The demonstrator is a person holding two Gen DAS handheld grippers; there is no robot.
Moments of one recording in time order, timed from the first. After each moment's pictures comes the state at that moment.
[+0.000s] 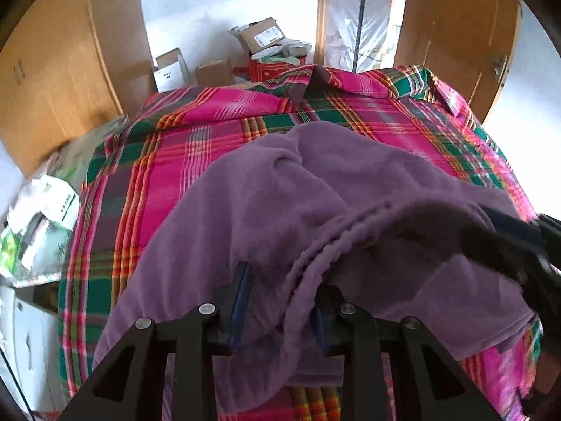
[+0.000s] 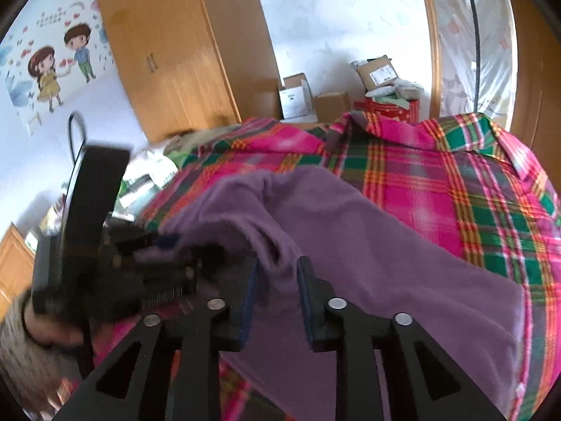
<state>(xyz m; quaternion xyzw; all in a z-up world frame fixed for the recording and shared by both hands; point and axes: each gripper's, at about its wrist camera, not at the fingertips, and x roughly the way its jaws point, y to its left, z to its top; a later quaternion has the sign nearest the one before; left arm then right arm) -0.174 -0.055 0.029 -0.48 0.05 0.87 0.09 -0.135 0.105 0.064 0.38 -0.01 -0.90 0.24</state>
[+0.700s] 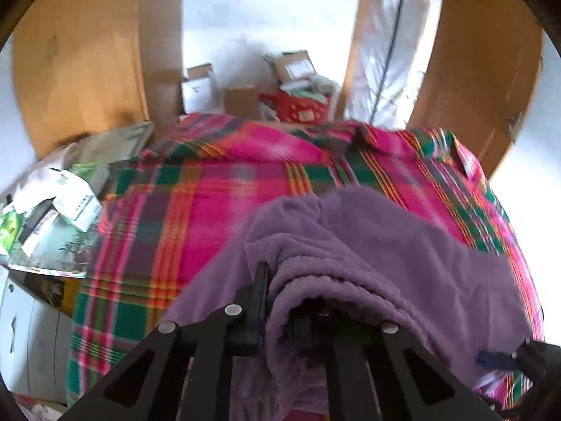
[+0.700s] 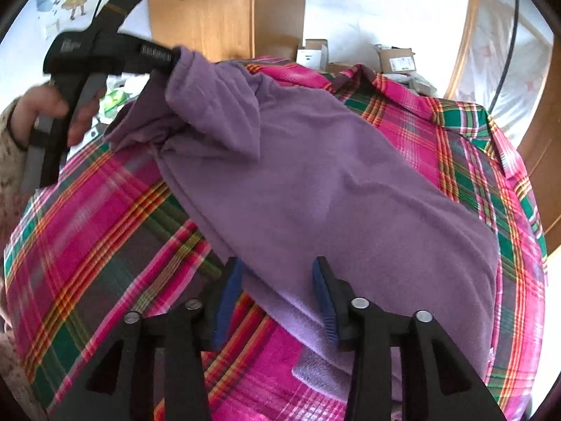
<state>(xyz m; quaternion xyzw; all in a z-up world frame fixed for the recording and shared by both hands) -0.187 -0.115 0.064 -0.41 -0.04 0.91 0.05 -0.072 0.124 0.018 0.41 0.14 -0.86 0.25</state>
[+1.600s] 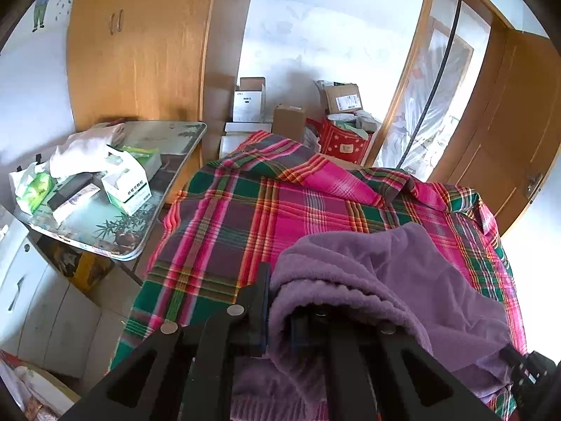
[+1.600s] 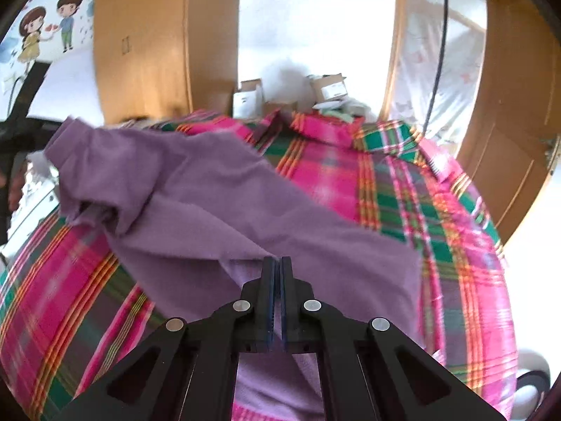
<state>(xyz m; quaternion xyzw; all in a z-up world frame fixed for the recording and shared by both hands) -0.159 -0.188 0.088 -0.38 -0.11 0.92 0.00 -0.091 0.167 0.059 0.34 0.08 -0.93 0.14</state>
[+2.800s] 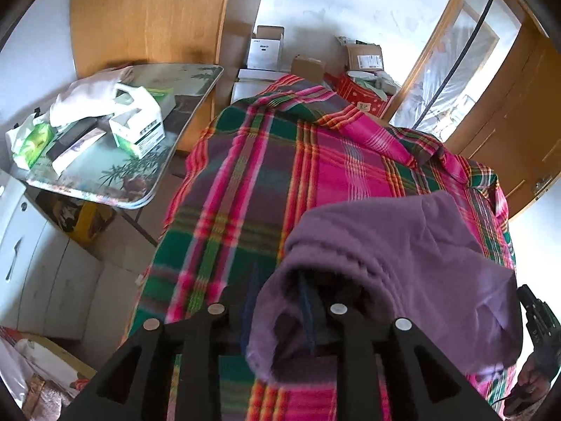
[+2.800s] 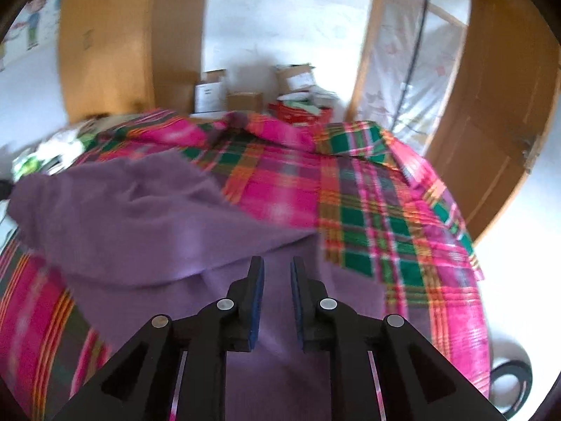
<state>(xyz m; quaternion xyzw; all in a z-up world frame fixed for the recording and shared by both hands) -0.153 -0.236 0.047 -0.48 -0.14 0.86 0.00 -0.135 0.168 0.070 0.36 0.10 -0.92 0.07</state>
